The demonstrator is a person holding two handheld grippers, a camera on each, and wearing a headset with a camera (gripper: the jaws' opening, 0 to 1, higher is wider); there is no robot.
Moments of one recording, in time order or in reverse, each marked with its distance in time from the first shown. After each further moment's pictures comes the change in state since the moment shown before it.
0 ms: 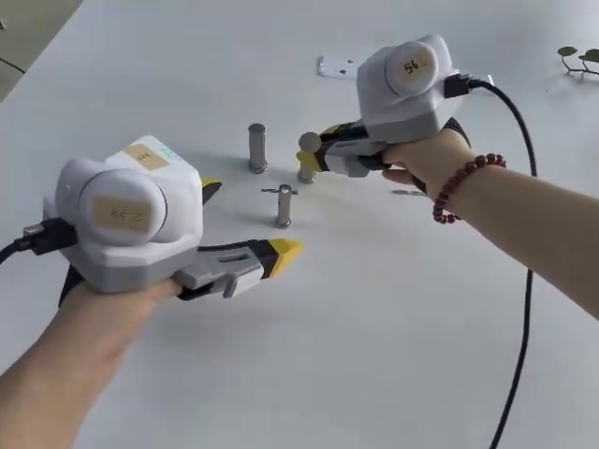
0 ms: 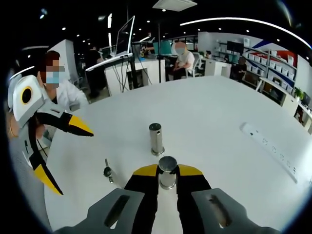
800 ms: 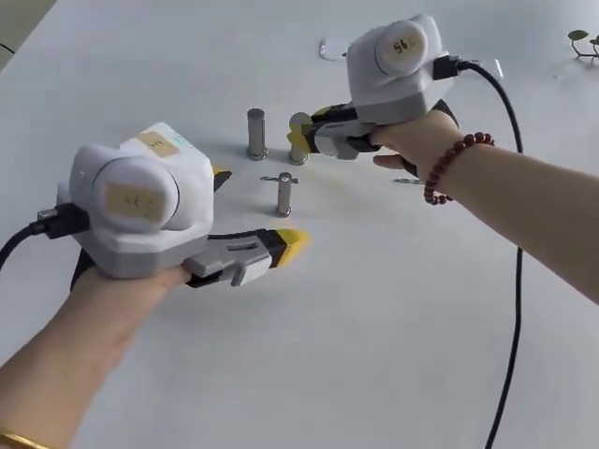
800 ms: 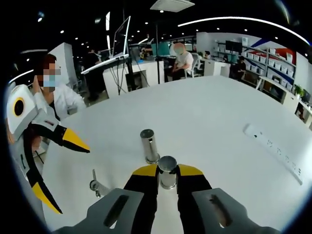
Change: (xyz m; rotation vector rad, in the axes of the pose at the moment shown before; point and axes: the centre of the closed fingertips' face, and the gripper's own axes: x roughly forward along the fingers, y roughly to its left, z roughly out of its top) left arm 0.019 -0.004 -0.004 0.012 0.008 -0.037; right arm 0.026 -0.011 0.009 0.036 -0.019 -0.003
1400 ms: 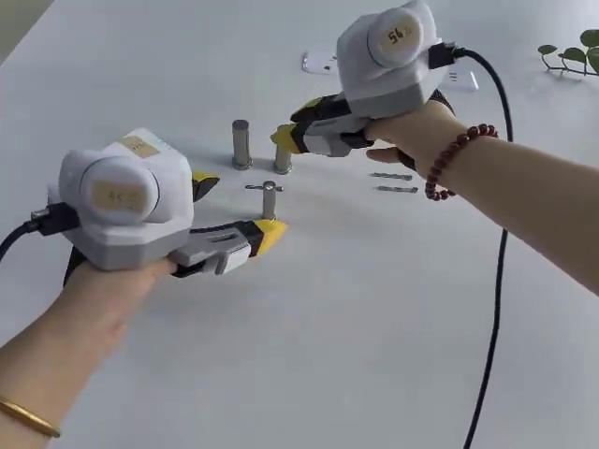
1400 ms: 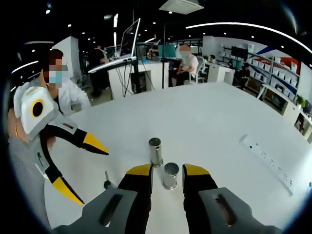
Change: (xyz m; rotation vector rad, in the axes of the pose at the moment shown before) left arm 0.007 0.015 0.001 -0.037 -0.029 0.018; right arm -0.019 0.006 0.018 -0.056 -0.003 0.005
